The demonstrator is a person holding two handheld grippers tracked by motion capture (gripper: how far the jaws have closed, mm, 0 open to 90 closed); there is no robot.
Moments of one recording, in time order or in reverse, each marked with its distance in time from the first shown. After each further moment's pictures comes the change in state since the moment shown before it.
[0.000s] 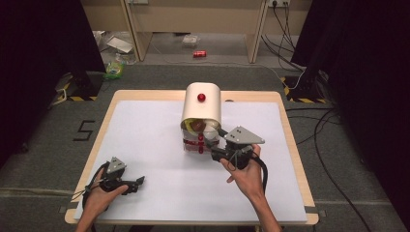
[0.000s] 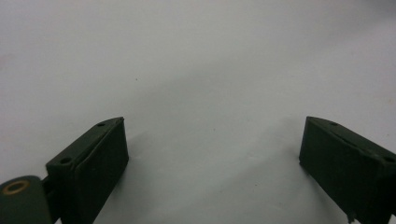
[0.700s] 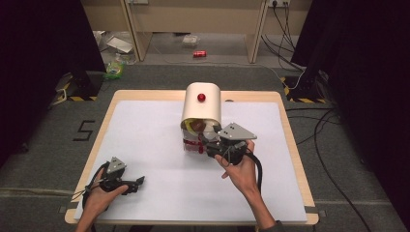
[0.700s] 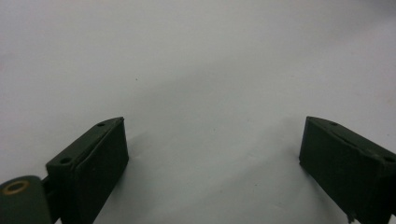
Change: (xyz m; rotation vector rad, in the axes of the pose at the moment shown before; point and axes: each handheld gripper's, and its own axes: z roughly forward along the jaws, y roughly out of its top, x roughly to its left) left arm 0.000 0.000 0.000 0.000 0.000 0.000; right arm 0.001 0.004 0.018 0.006 -0.005 -0.030
